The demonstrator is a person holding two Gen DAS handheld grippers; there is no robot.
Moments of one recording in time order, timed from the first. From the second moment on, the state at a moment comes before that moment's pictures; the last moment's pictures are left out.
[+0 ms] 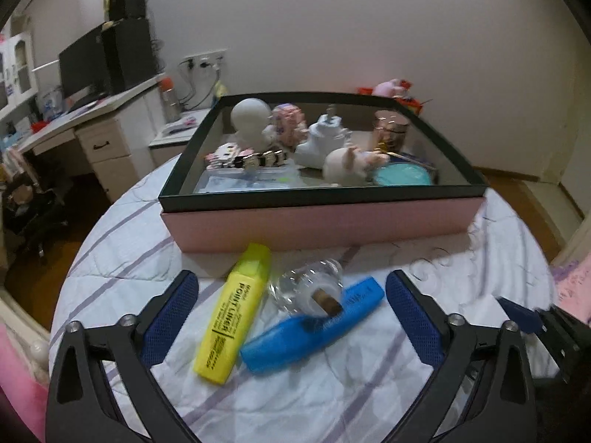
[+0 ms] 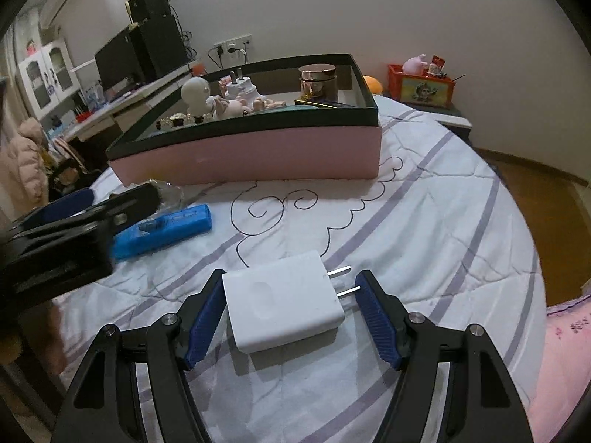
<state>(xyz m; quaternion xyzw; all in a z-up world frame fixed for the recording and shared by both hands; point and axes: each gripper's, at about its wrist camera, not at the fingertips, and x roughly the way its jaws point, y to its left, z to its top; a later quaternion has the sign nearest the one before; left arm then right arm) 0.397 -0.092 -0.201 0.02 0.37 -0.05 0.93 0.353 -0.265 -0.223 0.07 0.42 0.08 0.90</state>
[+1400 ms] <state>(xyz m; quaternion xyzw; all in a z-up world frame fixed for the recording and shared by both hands) 0.306 -0.041 -0.214 0.01 0.38 -0.11 0.92 0.329 -0.232 -0.212 0.04 0.39 0.07 0.92</state>
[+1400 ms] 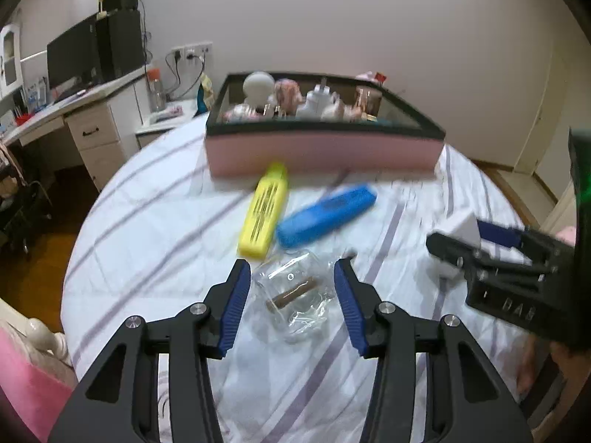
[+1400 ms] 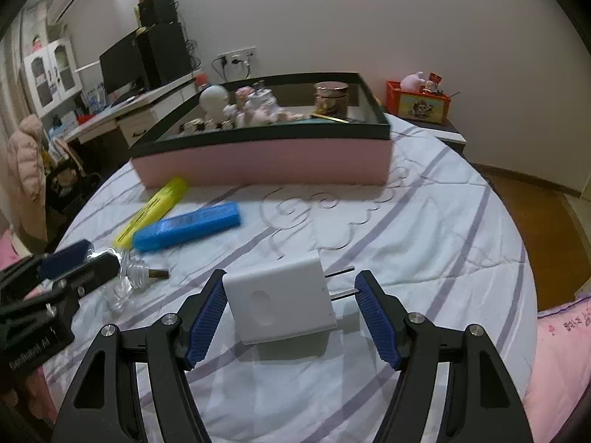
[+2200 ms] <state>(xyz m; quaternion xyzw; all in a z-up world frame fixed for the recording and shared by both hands) 0.315 -0.043 -0.224 0.01 0.38 -0.12 0.92 0.315 -0.211 -0.221 0.01 0.40 0.05 0.91</state>
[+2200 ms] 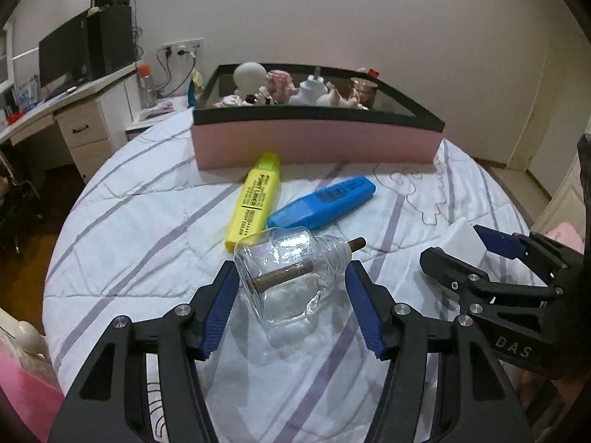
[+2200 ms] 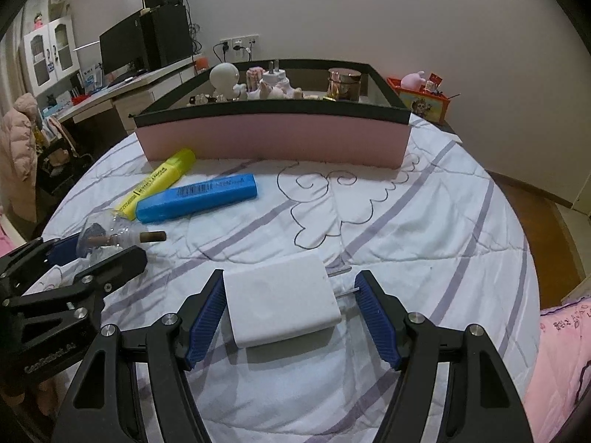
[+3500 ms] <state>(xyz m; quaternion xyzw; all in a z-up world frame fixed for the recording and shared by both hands) 0.305 -0.036 -0.217 0.02 0.37 -0.08 0.93 0.341 -0.201 -0.225 0.01 0.43 0.06 0.90</state>
